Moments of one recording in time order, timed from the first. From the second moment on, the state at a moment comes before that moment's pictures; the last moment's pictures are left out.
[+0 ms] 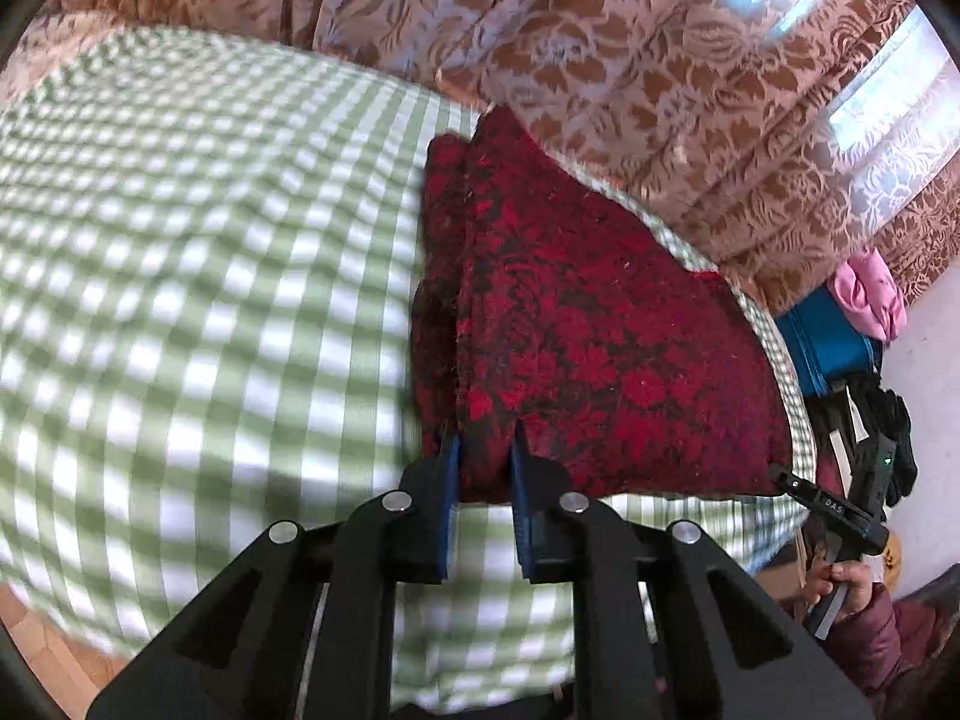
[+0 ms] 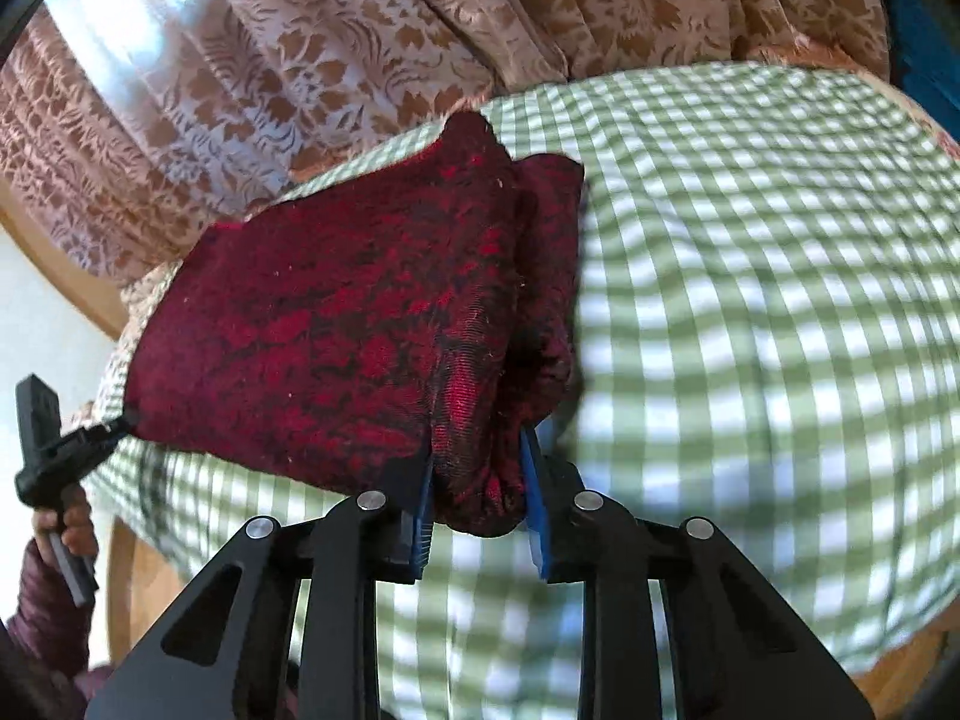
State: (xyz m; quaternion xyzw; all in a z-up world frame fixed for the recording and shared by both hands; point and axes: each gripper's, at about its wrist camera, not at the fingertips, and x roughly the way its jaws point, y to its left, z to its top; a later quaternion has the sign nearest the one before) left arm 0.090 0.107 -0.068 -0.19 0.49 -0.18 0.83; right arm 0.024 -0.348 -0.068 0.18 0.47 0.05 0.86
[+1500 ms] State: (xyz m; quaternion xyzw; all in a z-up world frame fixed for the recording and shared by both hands) left arm 0.190 0.059 -0.022 -0.09 0.44 -0.07 0.89; right arm 0.124 -0.359 -0.086 0.14 0.40 -0.07 0.90
